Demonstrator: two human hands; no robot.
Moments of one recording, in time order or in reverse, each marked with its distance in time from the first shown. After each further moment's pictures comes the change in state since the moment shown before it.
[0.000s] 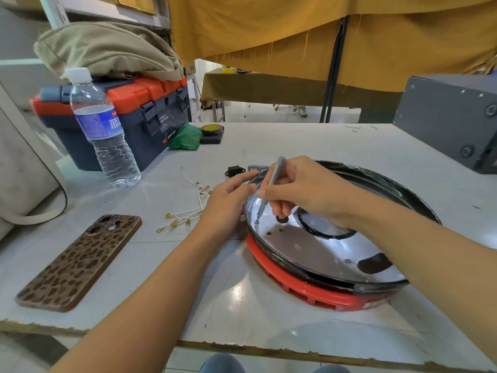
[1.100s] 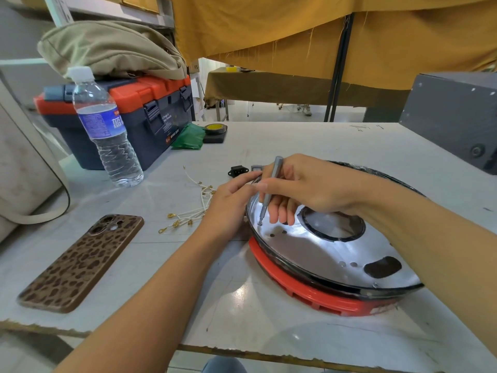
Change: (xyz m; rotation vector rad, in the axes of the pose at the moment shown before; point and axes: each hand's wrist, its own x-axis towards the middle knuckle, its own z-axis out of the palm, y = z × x) left_hand -0.001 -0.001 0.000 -0.027 -0.034 0.050; right_hand 0.007 -0.011 -0.005 -0.033 -0.192 -0.029
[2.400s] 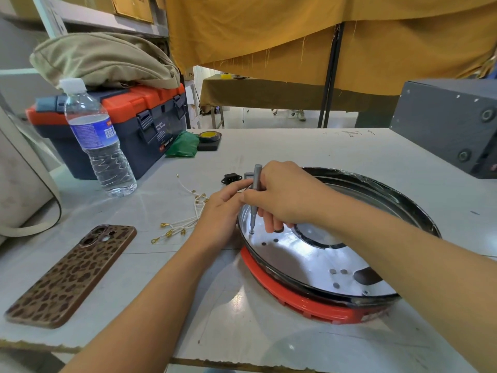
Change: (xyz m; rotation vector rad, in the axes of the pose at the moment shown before) left_hand 0.002 0.001 0.000 0.039 -0.022 0.014; right_hand 0.011 -0.009 0.014 -0.432 0.234 0.144
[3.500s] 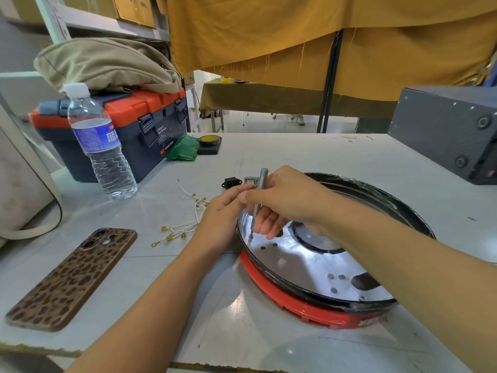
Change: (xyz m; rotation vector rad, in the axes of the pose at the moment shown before) left_hand -0.003 0.004 0.002 -0.012 0.018 0.003; right_hand -0.001 0.007 0.001 0.459 -0.064 0.135
